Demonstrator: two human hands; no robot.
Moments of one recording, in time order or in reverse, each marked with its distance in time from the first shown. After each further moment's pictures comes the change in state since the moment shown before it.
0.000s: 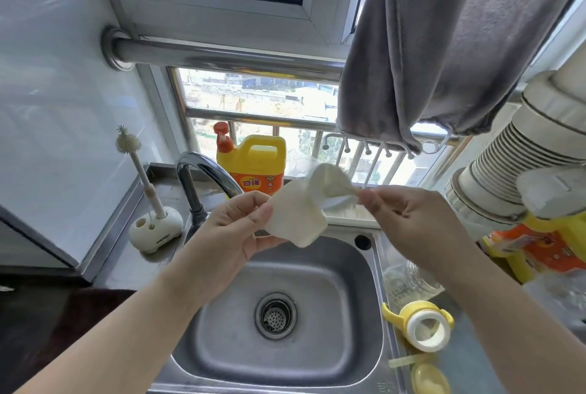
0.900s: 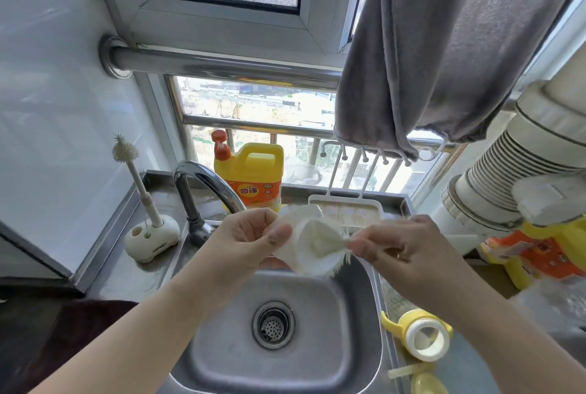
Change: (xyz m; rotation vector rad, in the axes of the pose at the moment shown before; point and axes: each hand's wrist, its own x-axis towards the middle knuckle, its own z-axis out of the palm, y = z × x) left_hand 0.006 -0.008 0.002 0.197 -0.051 0.024; right_hand -0.015 0.011 0.002 -0.082 -0.129 -0.109
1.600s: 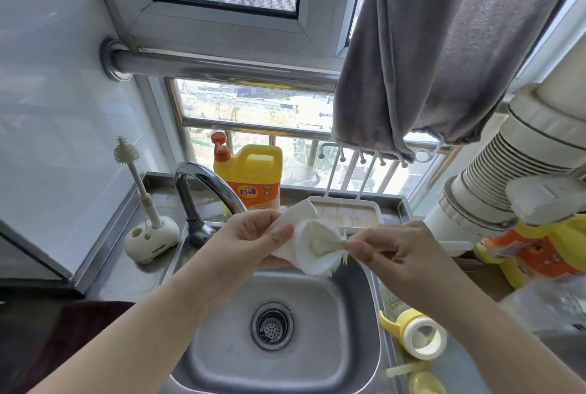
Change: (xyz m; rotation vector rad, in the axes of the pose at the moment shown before) left_hand -0.003 0.007 0.008 -0.028 0.011 -0.072; right_hand -0.004 0.000 0.006 -0.021 -0.014 0.007
